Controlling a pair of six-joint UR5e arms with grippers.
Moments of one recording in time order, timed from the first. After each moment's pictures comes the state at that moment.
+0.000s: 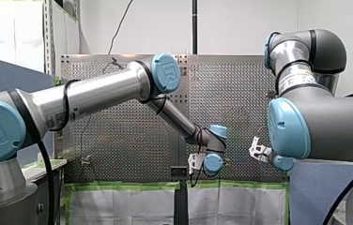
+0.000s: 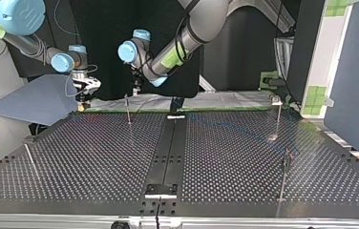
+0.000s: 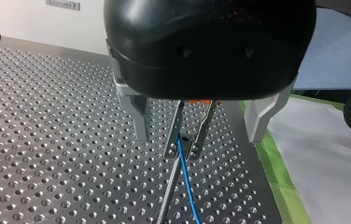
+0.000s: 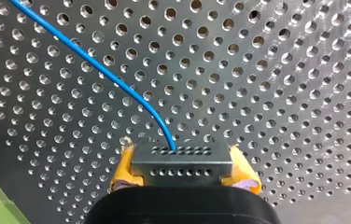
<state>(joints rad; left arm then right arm) -0.87 -2.78 -0.98 -2.75 -2.16 -1.69 1.60 -0.61 1.64 -1.00 1.30 1.85</state>
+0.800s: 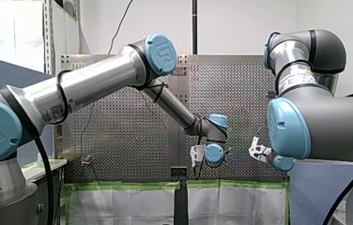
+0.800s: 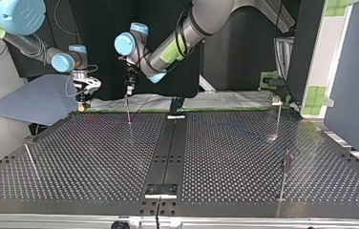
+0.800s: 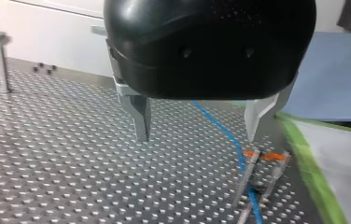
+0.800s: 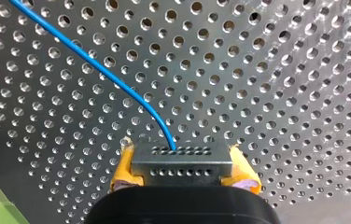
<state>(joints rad) -0.90 -2.66 -1.11 -2.68 -2.14 -1.75 1.60 -0.61 1.64 -1.00 1.30 1.85</state>
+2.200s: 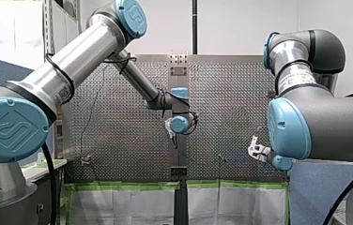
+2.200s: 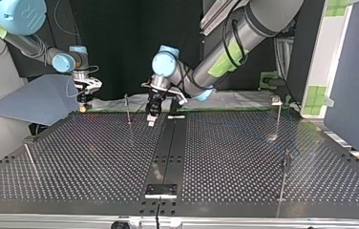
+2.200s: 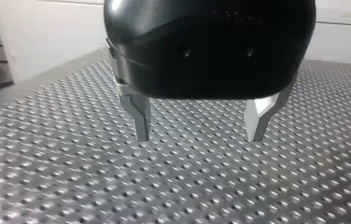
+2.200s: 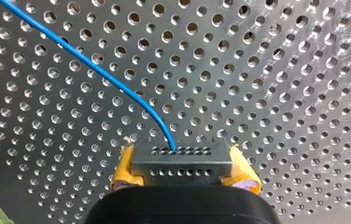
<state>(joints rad) -0.66 -2.30 -1.46 -2.40 -1.89 -1.84 1.61 -0.61 1.63 -1.01 1.27 1.87</state>
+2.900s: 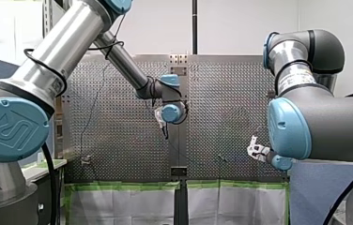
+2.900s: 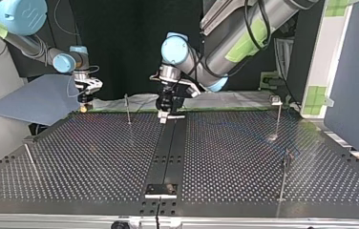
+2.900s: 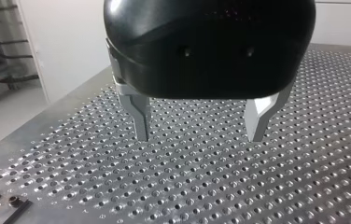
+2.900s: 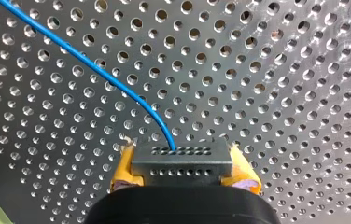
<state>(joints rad) -0.65 -2.12 -1.65 -2.37 -1.97 -1.81 1.61 -0.61 1.63 -1.01 1.27 1.87</state>
